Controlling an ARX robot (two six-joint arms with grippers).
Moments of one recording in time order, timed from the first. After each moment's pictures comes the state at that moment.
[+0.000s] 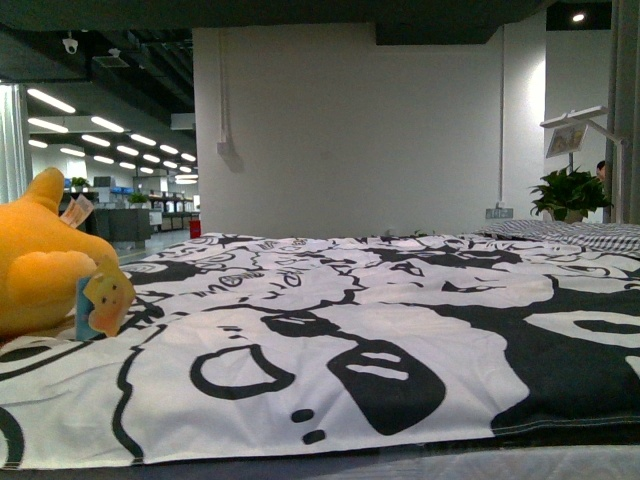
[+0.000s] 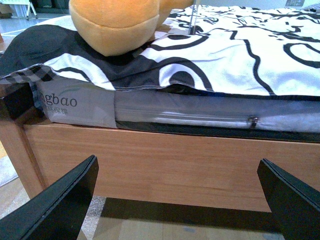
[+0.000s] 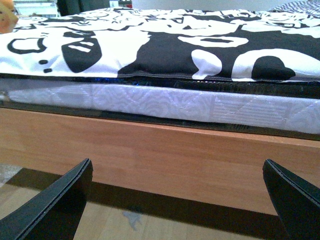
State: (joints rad) left arm 0.00 0.00 0.01 -0.01 0.00 -0.01; right arm 0.00 0.01 0.01 0.00 0.00 0.00
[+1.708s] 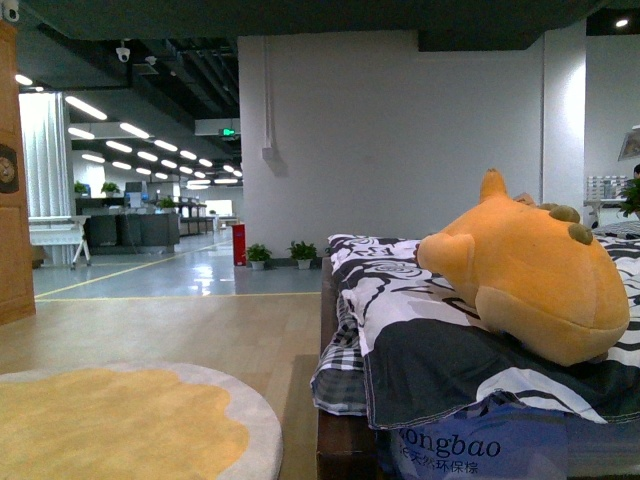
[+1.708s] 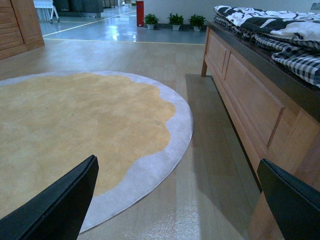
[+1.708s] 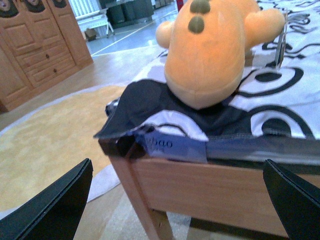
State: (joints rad) left arm 0.00 0.00 0.01 -0.01 0.00 0.00; right arm -0.39 0.68 0.35 0.32 -0.52 0.20
